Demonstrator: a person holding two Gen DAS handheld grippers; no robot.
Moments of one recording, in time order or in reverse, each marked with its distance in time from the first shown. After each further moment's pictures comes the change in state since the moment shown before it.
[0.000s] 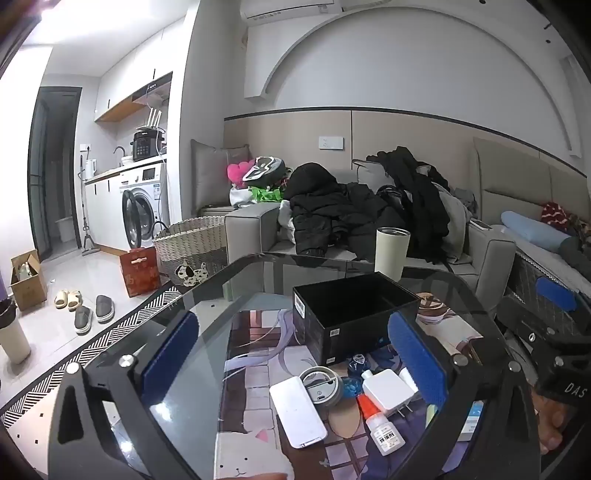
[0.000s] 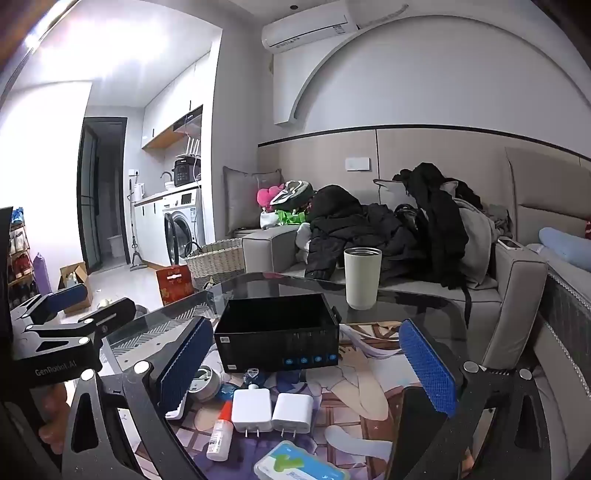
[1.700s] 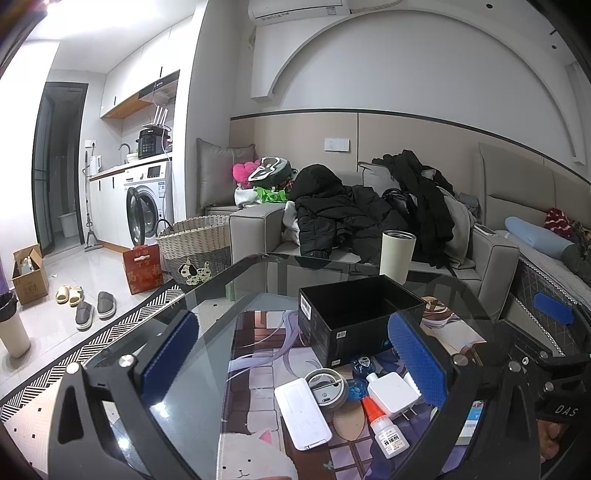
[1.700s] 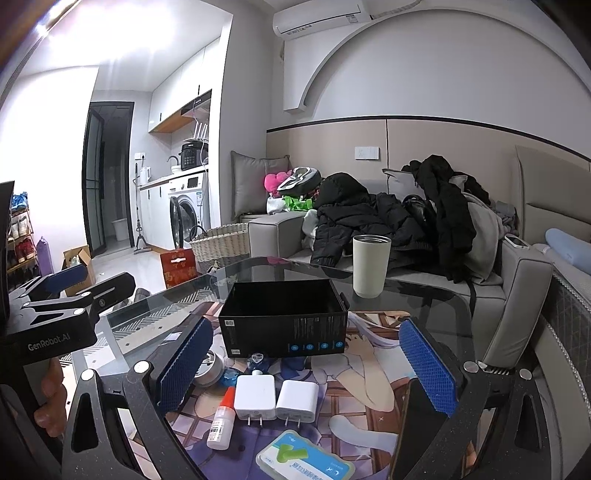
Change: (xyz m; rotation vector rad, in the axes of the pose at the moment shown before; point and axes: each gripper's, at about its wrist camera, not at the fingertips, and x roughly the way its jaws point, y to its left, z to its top) left arm 0.003 0.006 -0.003 -0.033 -0.003 0.000; right arm 0.014 0.004 -0.012 -0.040 0.051 0.012
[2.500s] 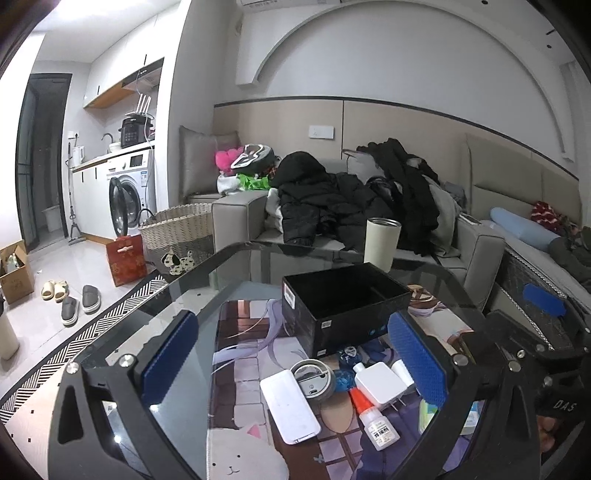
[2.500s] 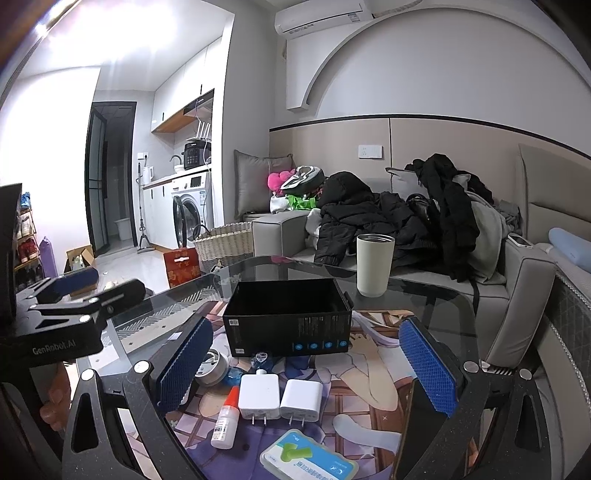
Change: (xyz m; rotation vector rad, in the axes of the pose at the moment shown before) left arm 0.009 0.002 0.000 -0.001 0.055 -0.059; right arm 0.003 0.009 -0.005 -0.005 0.006 0.009
